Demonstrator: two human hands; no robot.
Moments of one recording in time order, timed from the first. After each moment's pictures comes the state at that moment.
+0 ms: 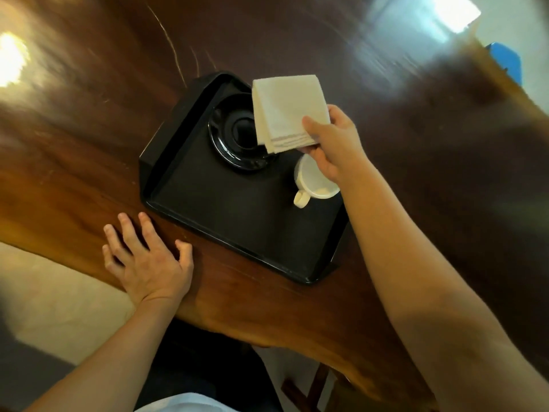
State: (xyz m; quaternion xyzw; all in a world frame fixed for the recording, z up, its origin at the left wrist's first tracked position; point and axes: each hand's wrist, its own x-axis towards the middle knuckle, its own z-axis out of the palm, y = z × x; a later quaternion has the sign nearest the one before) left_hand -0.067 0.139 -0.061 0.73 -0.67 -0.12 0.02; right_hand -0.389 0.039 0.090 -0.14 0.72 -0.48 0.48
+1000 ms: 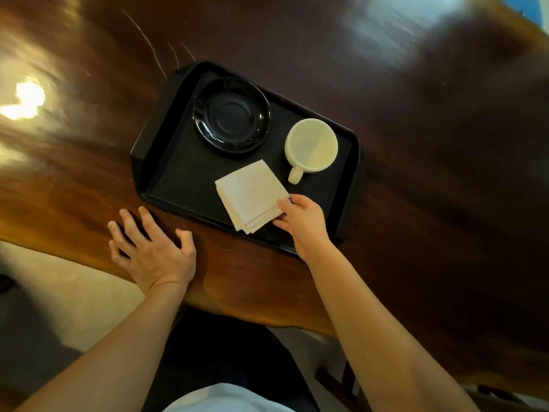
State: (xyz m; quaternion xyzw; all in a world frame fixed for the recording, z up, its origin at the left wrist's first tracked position) left_hand -0.067 0.139 -0.065 0.73 -0.67 -0.09 0.03; right_hand -0.306 0.186 0.019 0.04 0.76 -0.43 0.48
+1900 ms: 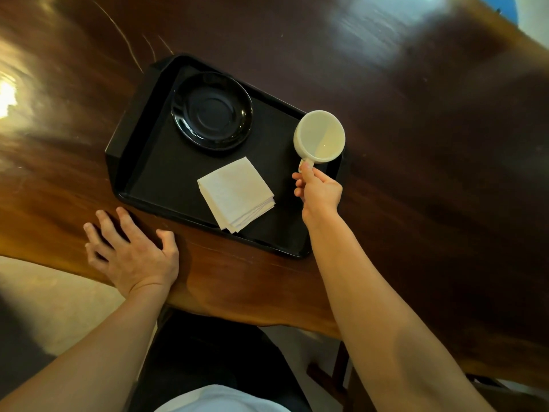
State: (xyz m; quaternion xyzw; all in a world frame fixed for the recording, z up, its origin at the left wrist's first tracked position) left_hand -0.071 0.141 -0.058 0.73 -0.67 -0.10 0.05; right_hand -0.365 0.171 0.026 0.12 0.77 -0.52 0.34
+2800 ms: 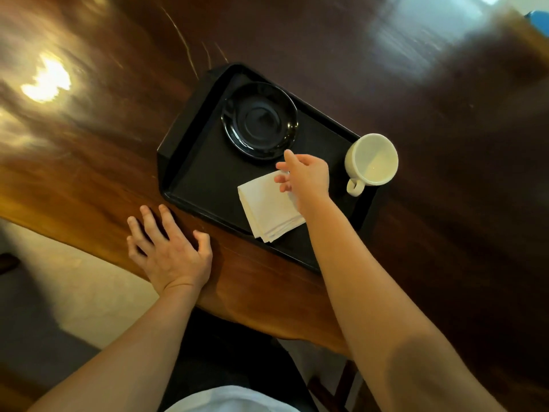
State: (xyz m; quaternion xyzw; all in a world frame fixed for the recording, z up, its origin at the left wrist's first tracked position) left_hand -0.072 0.138 -0.056 0.74 -0.66 -0.10 0.02; right_hand -0.313 0.086 0.022 -0.08 0.81 -0.41 0.41
